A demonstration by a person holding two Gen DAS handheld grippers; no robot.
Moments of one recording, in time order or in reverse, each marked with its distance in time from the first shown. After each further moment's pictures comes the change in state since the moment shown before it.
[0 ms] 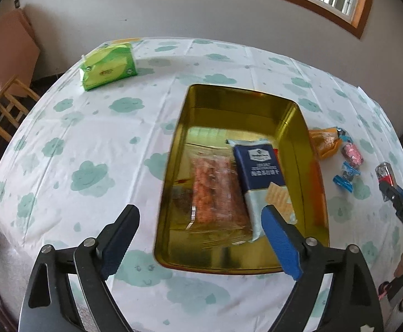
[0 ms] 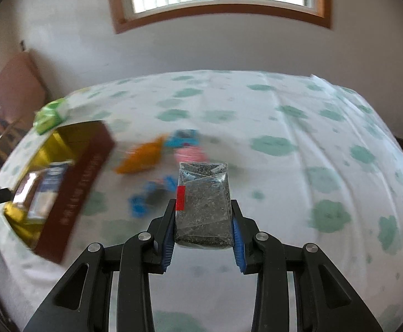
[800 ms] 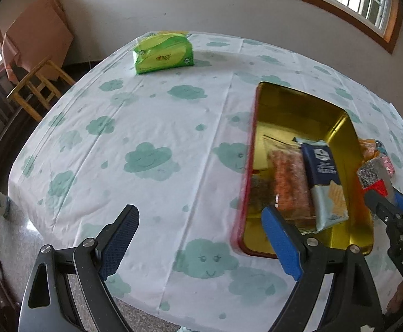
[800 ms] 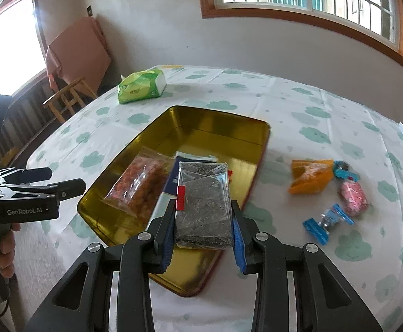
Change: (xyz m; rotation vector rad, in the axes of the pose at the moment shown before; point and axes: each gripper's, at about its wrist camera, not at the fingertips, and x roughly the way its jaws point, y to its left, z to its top) left arm -0.004 0.060 -0.016 -0.099 0.004 0.132; right arm 0.003 0.199 0.002 -0.249 0.044 0.203
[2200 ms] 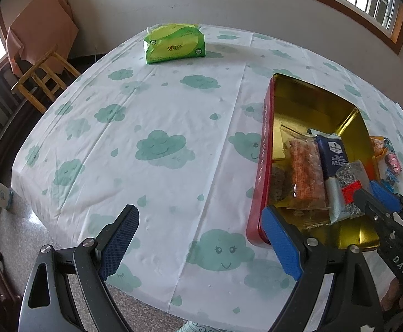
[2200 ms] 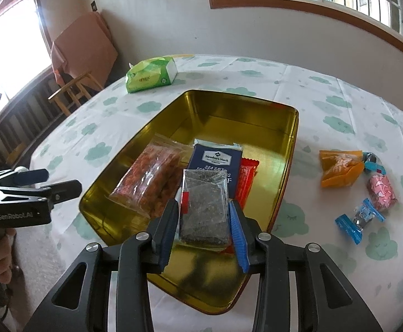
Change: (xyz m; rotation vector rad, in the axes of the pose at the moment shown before) left arm 0.004 0.012 -0.008 -0.015 0.024 0.019; right arm 0.032 0.013 -0.003 0.029 0.018 0.079
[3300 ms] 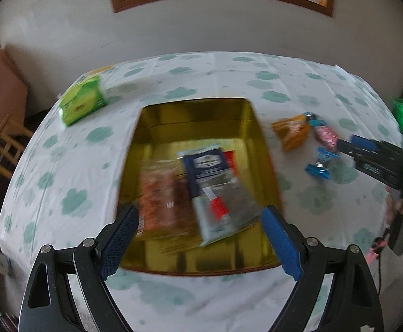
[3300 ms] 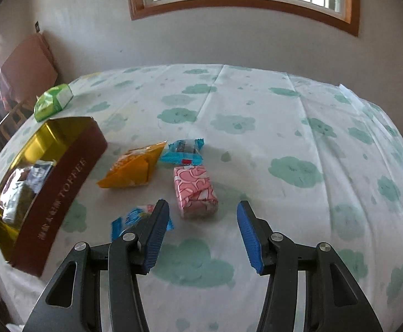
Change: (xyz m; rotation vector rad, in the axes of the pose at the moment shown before) left arm -0.032 -0.152 0.005 0.313 -0.096 -0.132; right arm -0.022 -0.211 -0.009 0.132 -0.023 -0.236
